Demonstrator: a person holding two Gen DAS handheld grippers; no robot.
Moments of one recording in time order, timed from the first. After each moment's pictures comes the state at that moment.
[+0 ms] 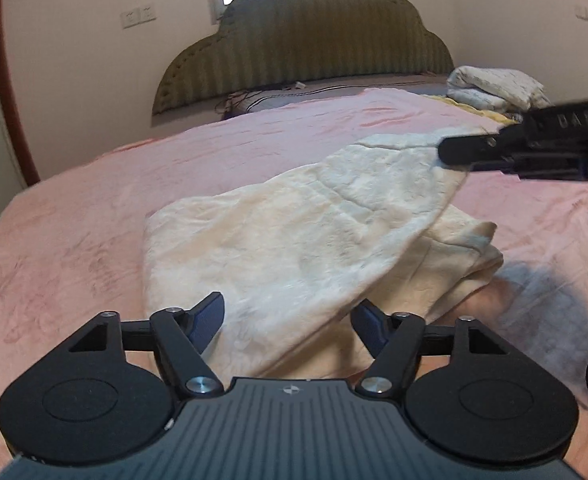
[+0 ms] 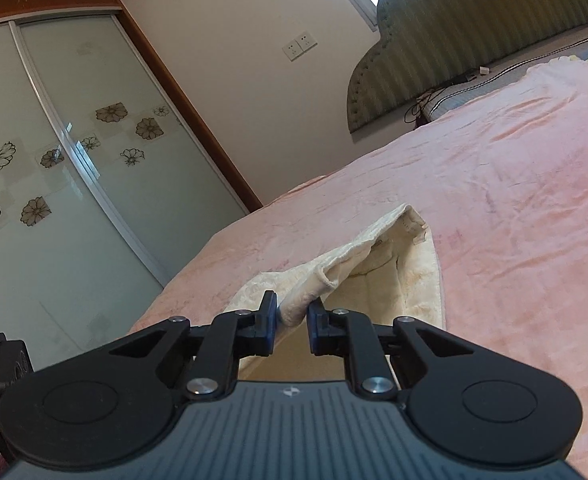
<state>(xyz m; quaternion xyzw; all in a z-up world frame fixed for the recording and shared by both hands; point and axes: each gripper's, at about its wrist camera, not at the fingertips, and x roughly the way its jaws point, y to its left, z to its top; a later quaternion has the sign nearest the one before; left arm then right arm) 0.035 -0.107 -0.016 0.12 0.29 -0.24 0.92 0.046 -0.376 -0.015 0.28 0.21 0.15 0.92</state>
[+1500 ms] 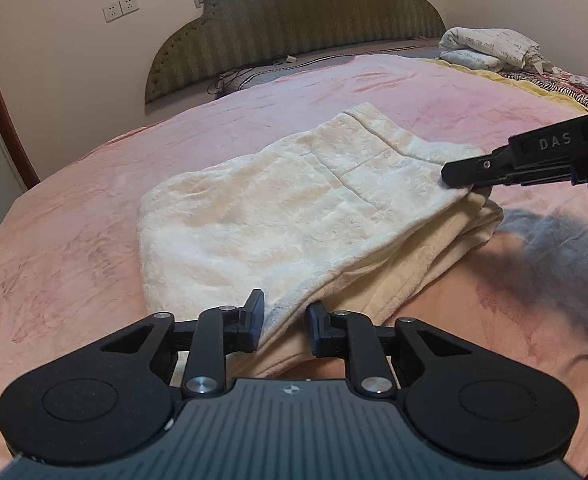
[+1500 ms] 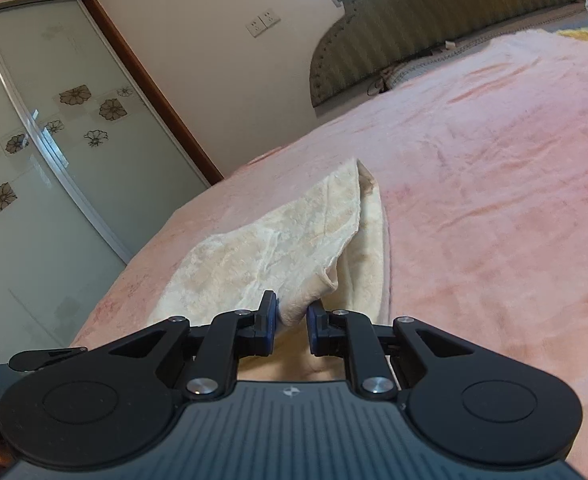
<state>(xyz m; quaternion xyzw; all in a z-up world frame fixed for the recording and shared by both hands) 0.024 -0.121 -0.024 0.19 0.30 -0.25 0.90 0.041 -0.388 -0.054 0.29 0.27 0.11 0.91</state>
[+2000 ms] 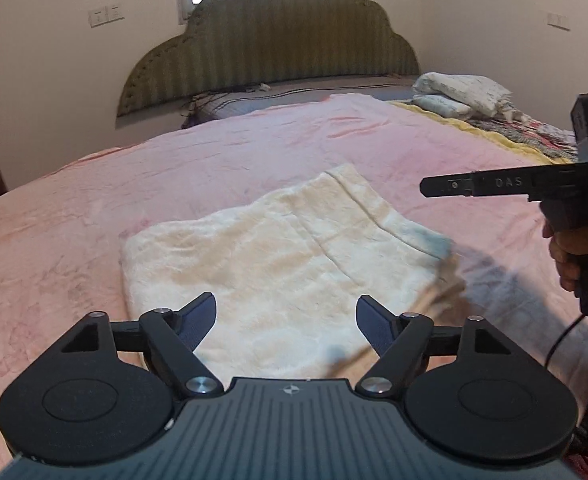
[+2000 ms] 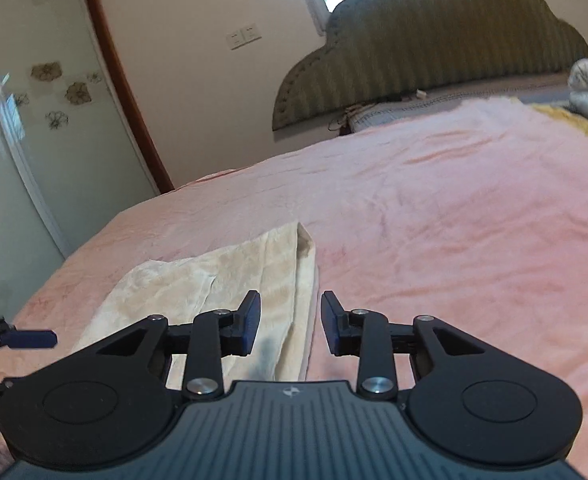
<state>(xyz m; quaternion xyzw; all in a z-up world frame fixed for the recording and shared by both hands) 0.052 -0.111 0.016 0.13 0.29 -0.29 0.90 0.054 -0.399 -0.010 0.16 0.25 0.04 0.95</state>
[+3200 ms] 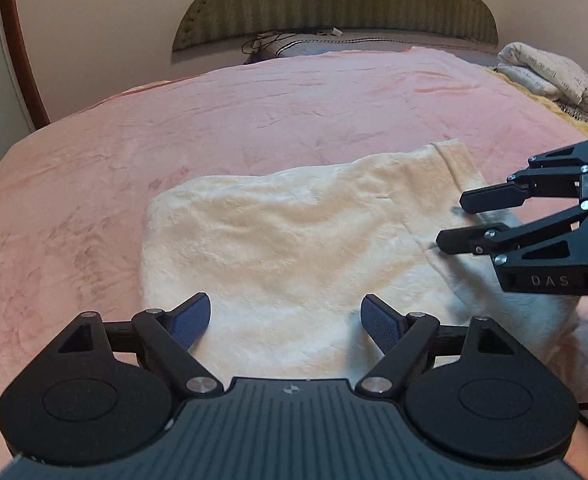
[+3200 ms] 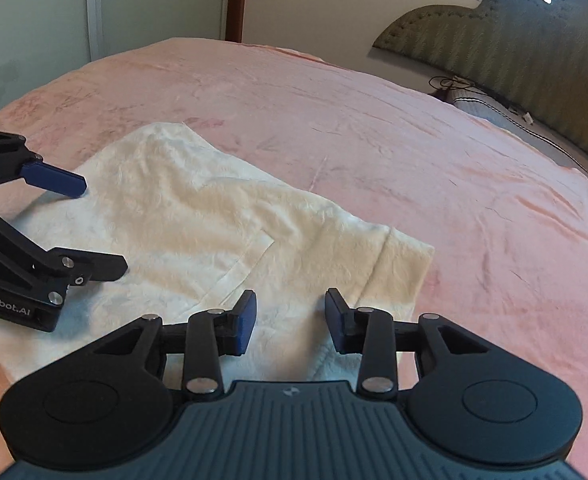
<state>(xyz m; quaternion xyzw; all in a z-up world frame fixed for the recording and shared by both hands) 0.123 -0.135 -0.022 0.11 0.37 -0.20 0.90 0.148 -0.294 -0.019 -0.09 0.38 0.13 0.91</state>
